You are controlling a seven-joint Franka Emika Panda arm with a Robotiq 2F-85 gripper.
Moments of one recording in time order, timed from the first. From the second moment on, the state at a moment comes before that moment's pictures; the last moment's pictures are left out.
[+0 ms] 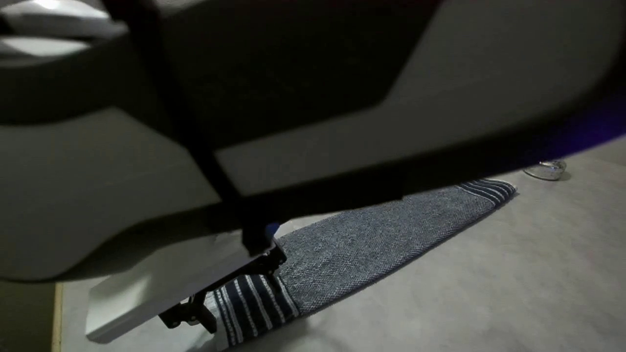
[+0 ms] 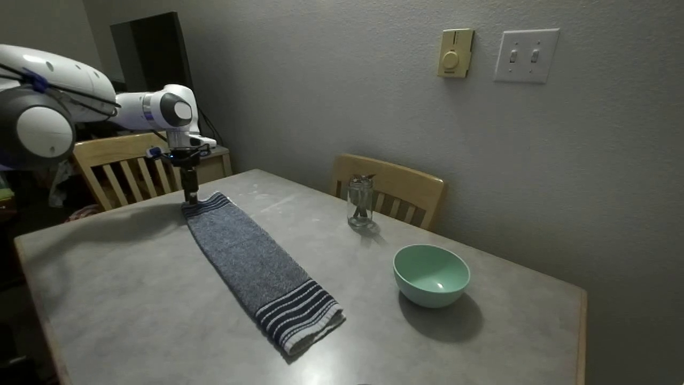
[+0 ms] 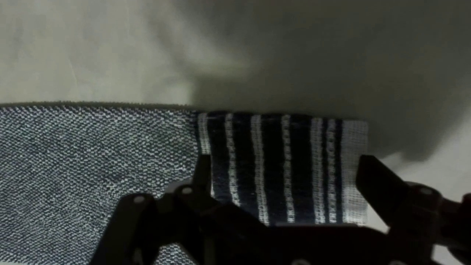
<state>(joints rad) 0.64 1.39 0.00 -0.44 -0.08 1.58 0.88</state>
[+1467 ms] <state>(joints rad) 0.65 1.41 -0.02 -0.41 -0.12 1.67 0.74</state>
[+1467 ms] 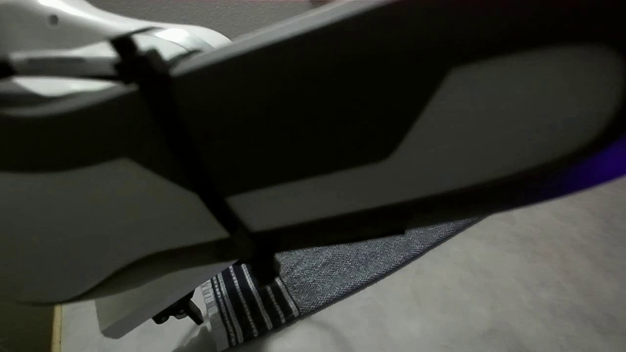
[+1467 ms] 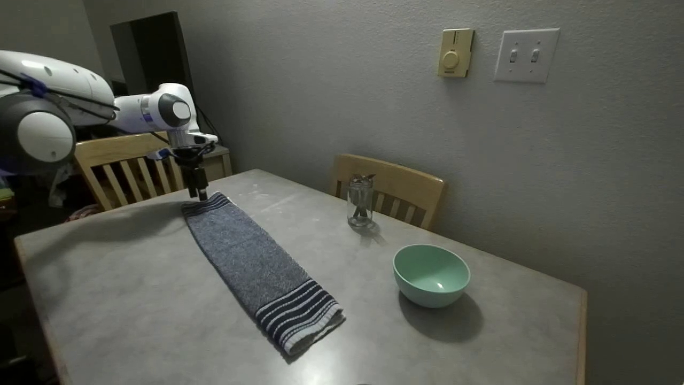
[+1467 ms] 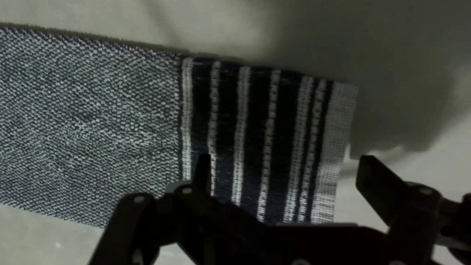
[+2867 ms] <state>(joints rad) 0.63 1.43 -0.01 -0.42 -0.11 1.69 0.61</state>
